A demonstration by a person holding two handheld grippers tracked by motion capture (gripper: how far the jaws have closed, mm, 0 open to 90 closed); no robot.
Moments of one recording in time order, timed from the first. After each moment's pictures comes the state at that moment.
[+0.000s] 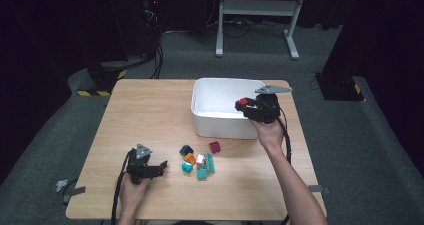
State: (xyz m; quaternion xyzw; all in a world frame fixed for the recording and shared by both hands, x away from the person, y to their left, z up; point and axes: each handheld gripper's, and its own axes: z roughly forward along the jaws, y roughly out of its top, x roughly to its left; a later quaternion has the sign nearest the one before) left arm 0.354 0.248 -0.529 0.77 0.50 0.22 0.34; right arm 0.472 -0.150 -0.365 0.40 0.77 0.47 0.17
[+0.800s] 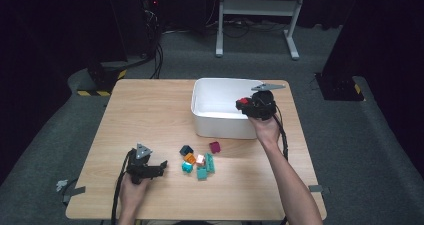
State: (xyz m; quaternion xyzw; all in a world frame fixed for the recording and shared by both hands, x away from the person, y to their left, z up) left arm 0.354 0.248 -0.529 0.77 0.50 0.22 0.34; right arm 0.497 -0.146 -0.384 0.43 0.78 0.43 0.17
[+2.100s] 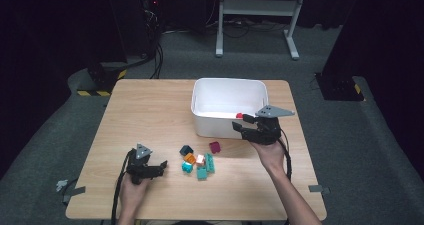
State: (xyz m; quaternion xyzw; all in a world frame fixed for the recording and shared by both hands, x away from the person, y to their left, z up) left arm 0.354 0.248 -0.528 0.77 0.50 0.22 0.34; right arm 0.417 -0.151 -0.389 0.35 0.78 0.50 0.15
